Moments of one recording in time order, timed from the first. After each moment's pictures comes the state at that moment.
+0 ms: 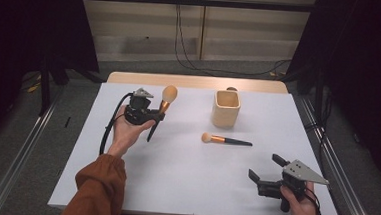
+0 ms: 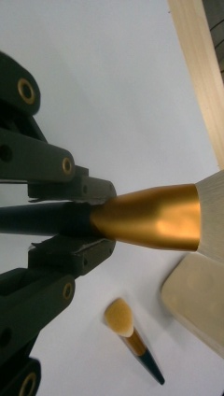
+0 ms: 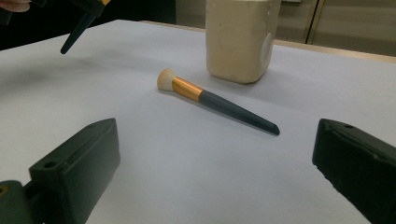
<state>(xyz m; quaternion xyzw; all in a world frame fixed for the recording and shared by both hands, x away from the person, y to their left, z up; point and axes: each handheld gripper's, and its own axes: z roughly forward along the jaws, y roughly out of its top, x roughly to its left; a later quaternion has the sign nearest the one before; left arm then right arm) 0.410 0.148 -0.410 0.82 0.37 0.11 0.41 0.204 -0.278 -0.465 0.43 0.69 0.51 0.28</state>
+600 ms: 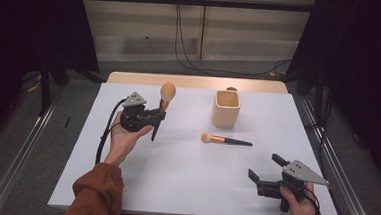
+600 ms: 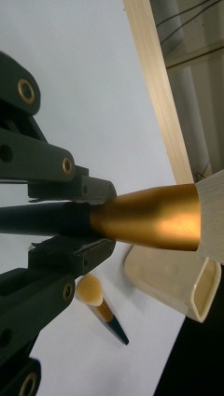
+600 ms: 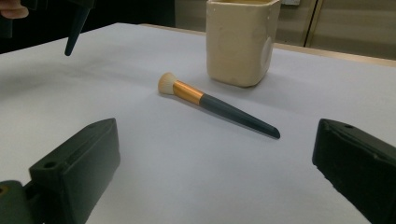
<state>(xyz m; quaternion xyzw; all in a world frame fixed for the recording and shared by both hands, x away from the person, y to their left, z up) 0.388 0.158 -0.416 0.78 0.33 0.14 0.51 0.203 -0.276 -0.463 0.43 0.69 0.51 0.28</state>
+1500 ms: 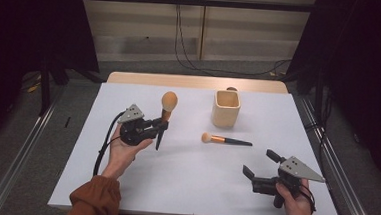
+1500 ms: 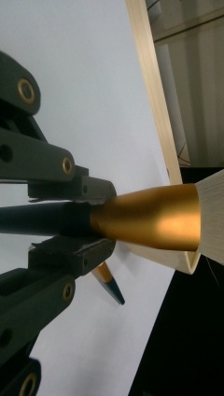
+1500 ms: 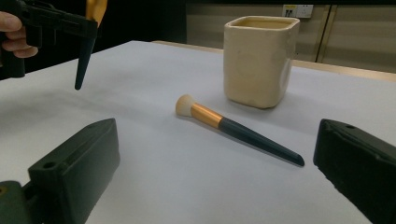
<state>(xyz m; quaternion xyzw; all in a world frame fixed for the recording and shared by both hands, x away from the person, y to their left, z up) 0.354 0.156 -0.428 0.76 0.31 0.12 0.56 0.209 -0.261 -0.454 0.42 0.68 0.54 0.27</state>
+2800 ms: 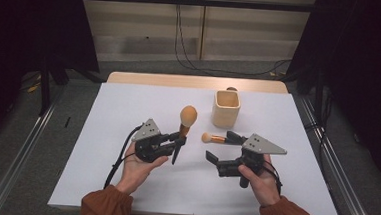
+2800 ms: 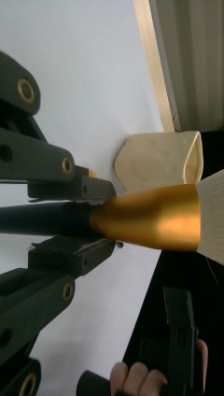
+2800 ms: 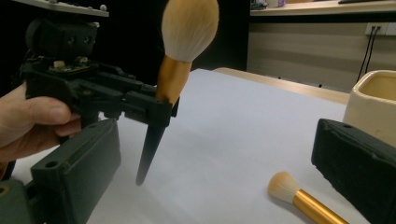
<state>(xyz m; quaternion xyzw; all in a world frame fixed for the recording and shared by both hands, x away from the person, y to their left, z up) 0.309 0.112 -0.429 0.76 0.26 0.10 0.58 0.255 -0.176 -0.419 0.34 0.69 0.60 0.20</state>
